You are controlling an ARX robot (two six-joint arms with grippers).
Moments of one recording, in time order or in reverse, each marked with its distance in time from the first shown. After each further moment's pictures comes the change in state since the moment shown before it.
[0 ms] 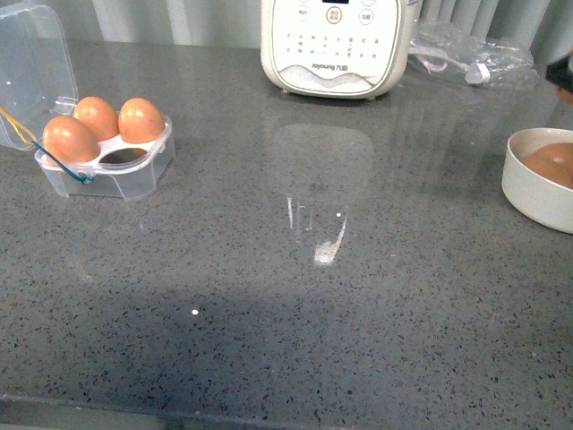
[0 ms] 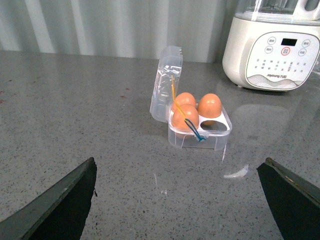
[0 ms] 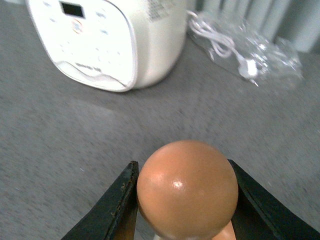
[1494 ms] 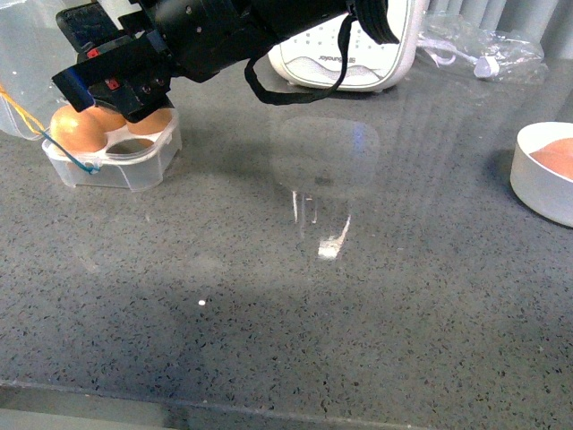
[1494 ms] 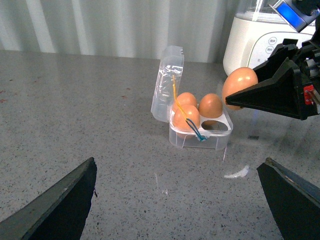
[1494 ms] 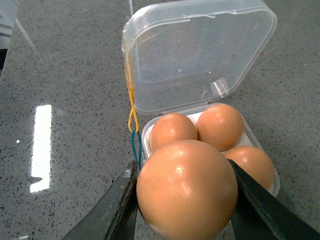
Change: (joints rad) left arm 0.000 0.000 0.000 0.000 0.000 0.000; right arm 0.475 0.565 0.692 -0.315 -0.436 -0.262
